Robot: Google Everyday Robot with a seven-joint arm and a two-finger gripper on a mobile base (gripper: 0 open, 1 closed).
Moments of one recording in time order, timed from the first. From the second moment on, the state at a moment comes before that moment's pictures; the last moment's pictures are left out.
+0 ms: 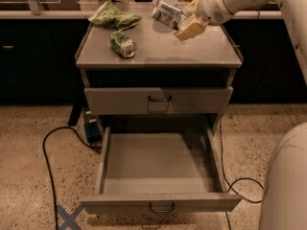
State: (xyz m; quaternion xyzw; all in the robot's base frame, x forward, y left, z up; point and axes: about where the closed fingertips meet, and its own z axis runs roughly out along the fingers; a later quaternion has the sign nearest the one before) arm 0.730 -0.093 0.964 -0.64 0.64 0.09 0.43
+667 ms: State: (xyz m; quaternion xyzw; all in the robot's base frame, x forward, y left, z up) arm 0.629 -0.097 0.965 -0.64 0.64 0.12 0.41
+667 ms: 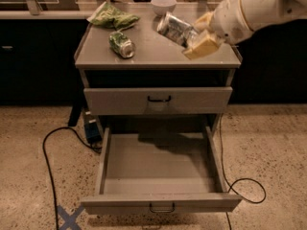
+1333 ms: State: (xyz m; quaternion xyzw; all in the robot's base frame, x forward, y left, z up) arm 0.561 -0.100 0.866 -0.61 0.68 0.17 0.36
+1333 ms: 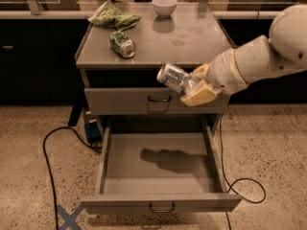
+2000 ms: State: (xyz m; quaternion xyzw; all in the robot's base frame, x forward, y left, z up) arm 0.555 -0.094 0.819 -0.60 0.69 0.20 0.34
